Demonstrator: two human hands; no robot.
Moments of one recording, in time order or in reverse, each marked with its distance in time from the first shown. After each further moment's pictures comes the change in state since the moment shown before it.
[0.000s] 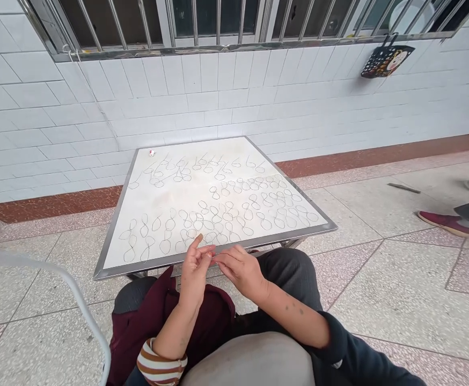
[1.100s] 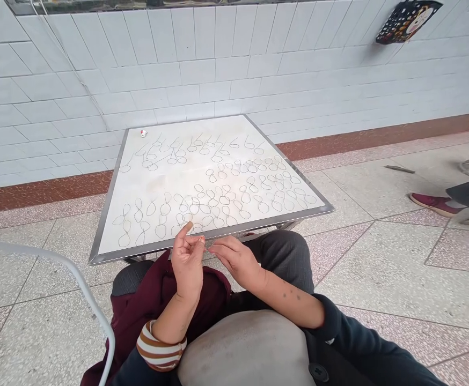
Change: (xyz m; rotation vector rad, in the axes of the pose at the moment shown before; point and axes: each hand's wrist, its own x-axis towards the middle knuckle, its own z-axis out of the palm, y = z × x) left_hand -0.012 0.006 0.009 -0.011 0.230 0.194; right_hand -0.007 -0.016 -0.004 0.202 -0.018 0.086
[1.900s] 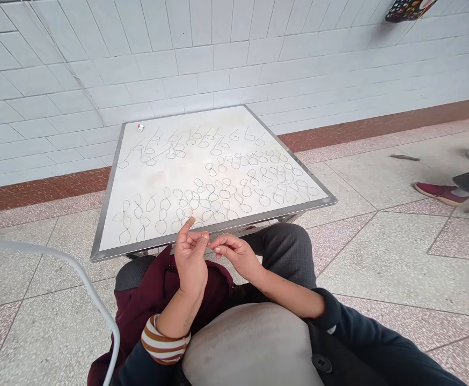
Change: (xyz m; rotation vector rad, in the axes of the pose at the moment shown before) left_hand -0.003 0.000 0.004 -0.138 -0.028 -0.092; right_hand -0.006 0.001 0.016 0.953 0.034 0.620
